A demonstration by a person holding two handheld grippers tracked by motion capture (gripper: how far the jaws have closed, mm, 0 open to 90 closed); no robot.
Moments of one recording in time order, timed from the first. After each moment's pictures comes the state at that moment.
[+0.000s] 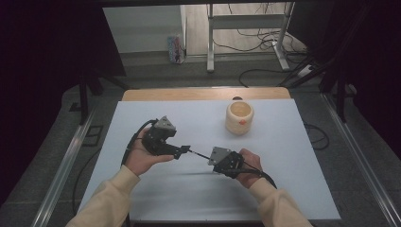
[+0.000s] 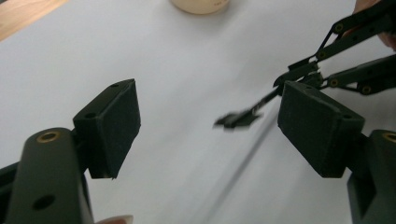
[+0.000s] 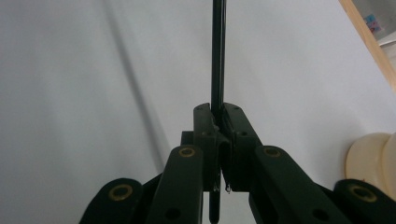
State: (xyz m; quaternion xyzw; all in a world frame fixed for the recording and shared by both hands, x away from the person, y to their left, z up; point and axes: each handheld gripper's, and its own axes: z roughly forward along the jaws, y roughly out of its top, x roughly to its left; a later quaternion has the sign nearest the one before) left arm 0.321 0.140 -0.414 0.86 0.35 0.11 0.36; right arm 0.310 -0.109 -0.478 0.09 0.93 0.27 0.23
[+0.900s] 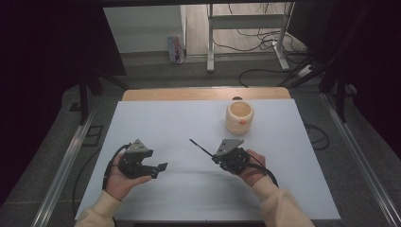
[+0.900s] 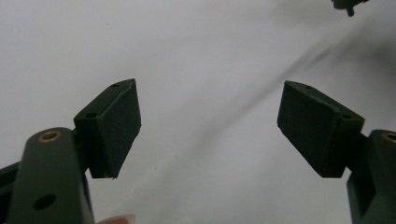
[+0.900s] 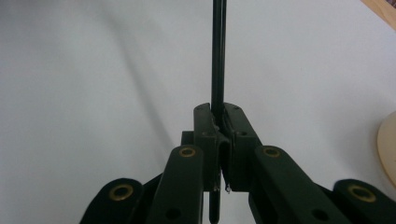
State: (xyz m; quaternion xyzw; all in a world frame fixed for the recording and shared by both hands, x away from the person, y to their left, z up) left arm 0.273 0.202 -0.475 0.82 0.42 0.10 0.37; right arm 0.322 -0.126 -0.471 0.17 0.91 0.33 0.16
